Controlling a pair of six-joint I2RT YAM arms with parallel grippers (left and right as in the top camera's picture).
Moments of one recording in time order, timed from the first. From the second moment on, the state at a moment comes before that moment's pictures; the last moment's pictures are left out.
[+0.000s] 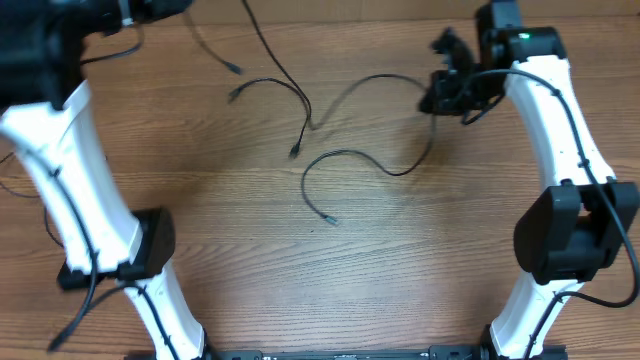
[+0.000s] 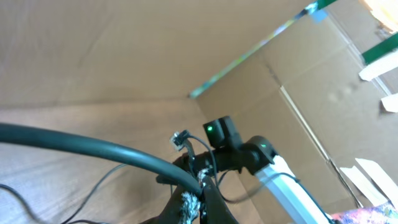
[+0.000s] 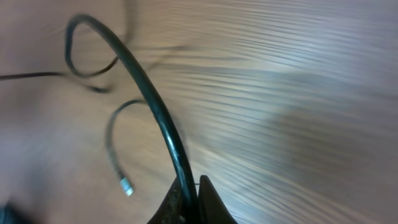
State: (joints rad) left arm 0.11 2.14 3.13 -1.38 1.05 -0.45; right arm 0.03 2.03 1.92 -1.21 -0.43 -0.06
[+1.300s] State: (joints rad) left arm 0.39 1.96 3.14 -1.58 0.24 -0.44; right arm 0.04 2.03 1.92 -1.30 -0.29 0.22
